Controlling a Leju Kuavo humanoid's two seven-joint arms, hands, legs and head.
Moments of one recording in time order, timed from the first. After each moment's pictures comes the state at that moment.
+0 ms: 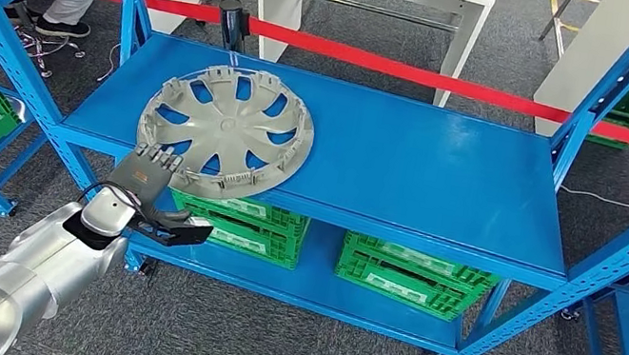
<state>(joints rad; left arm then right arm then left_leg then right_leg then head) -0.90 -0.10 -0.70 -0.23 -1.49 0.00 0.04 -0.07 0.03 -0.35 -0.20 0.96 0.55 0.48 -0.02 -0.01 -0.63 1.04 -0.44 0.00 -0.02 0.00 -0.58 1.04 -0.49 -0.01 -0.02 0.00</state>
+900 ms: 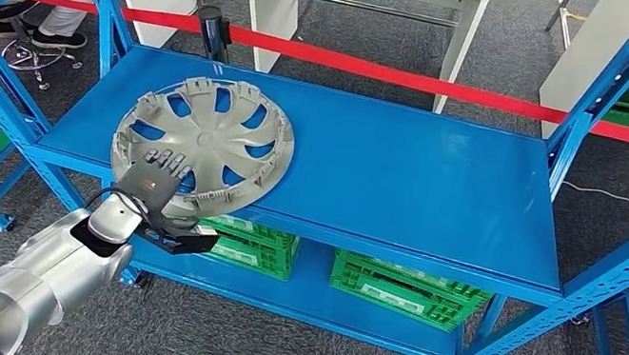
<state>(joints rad) -0.87 -0.11 -0.70 -0.23 -1.50 0.02 0.04 -0.06 0.03 -0.37 -0.20 0.96 0.55 0.48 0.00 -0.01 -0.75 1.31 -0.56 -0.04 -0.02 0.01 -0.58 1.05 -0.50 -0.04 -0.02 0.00</state>
